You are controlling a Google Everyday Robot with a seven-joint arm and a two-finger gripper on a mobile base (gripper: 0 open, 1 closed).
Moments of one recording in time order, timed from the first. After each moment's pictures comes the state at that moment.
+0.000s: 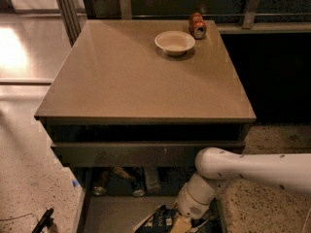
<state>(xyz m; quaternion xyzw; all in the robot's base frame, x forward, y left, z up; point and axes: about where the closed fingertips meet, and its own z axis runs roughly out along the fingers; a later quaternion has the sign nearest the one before) 0.328 -0.056 0.503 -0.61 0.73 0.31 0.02</state>
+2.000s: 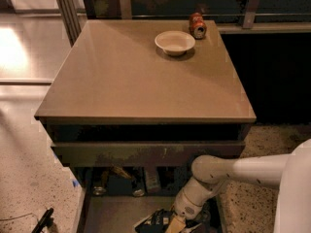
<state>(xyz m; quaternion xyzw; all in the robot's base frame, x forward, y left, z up) 0.346 -0.048 0.421 -0.57 0.74 0.36 0.00</state>
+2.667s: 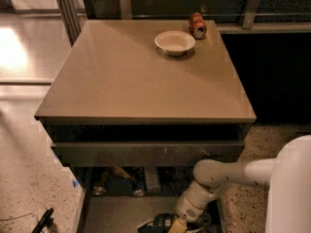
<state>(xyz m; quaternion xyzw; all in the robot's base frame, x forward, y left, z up) 0.344 -0.056 0.393 -0.54 0.75 0.37 -0.02</state>
